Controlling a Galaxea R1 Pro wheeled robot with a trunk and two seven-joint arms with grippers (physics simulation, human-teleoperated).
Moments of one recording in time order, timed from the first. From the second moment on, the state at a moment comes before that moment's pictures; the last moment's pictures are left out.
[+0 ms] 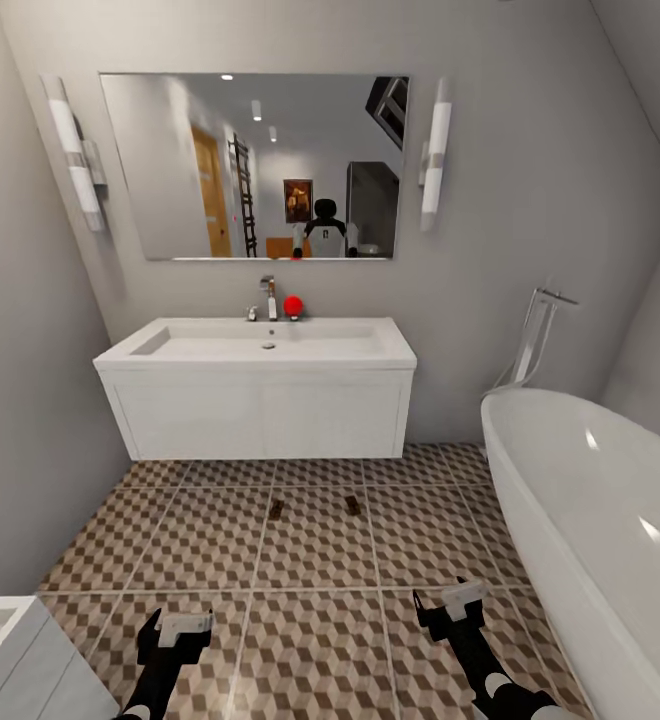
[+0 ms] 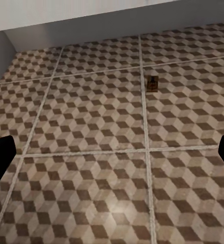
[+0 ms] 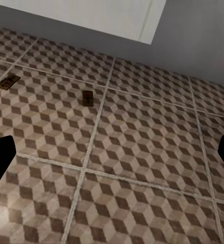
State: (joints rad) left arm -0.57 0.04 -0.20 0.08 0.07 -0.71 0.18; right arm -0.59 -0.01 0.14 -0.02 0.16 -0.67 -0.10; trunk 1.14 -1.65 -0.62
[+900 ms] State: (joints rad) left arm -0.57 0.04 -0.20 0.08 0.07 -0.71 0.18; right arm -0.59 -0.01 0.14 -0.02 0.16 -0.67 -0.10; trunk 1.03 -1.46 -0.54
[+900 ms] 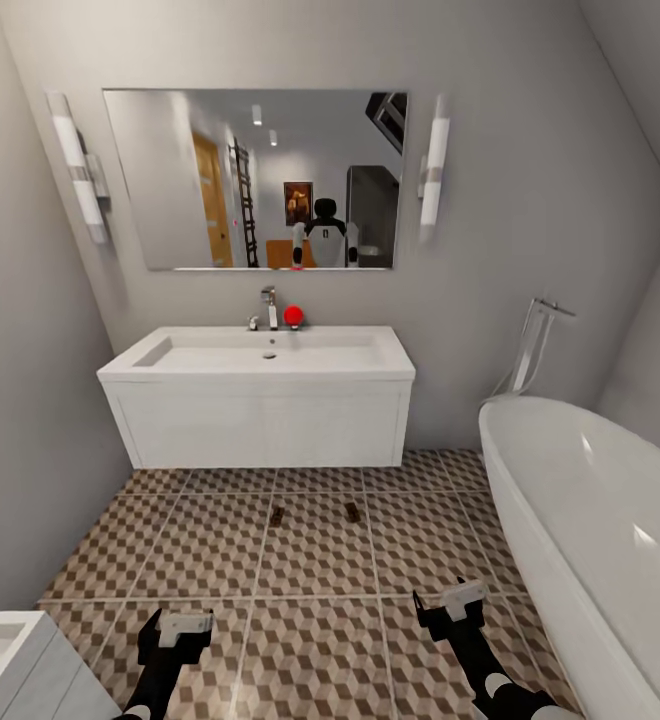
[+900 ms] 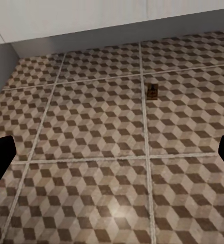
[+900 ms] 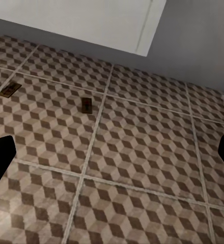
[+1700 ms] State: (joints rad) left arm -0.57 0.04 -0.20 0.08 0.07 -0.71 0.18; right arm -0.59 -0.01 0.14 -0.02 0.16 -0.67 -0.10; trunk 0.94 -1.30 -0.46
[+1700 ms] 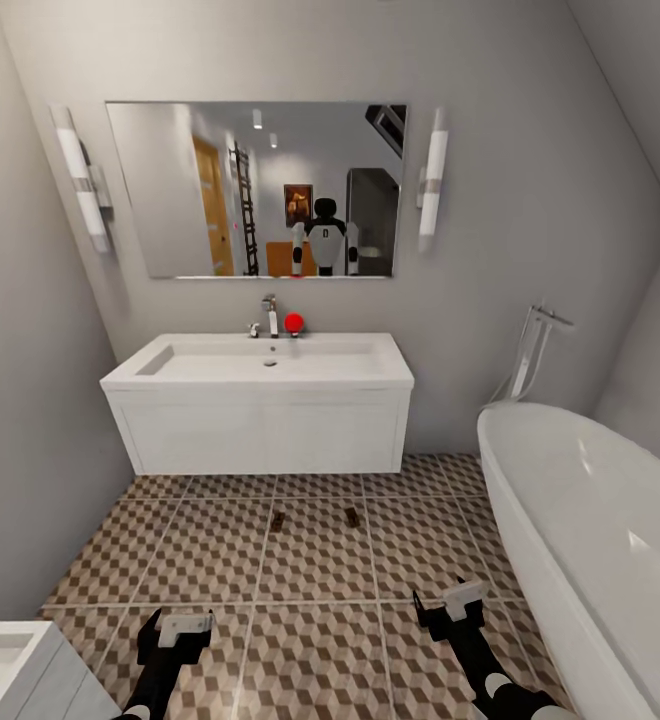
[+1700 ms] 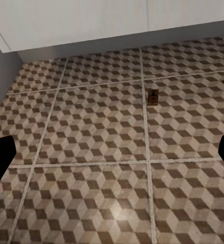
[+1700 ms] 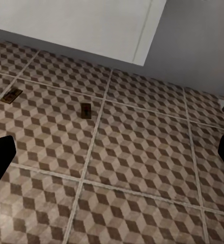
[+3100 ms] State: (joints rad) left arm -0.57 0.04 -0.20 0.08 0.07 -0.71 0.18; right arm -0.58 -0.01 0.14 -0.02 0.16 -0.67 -0.10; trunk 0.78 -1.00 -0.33
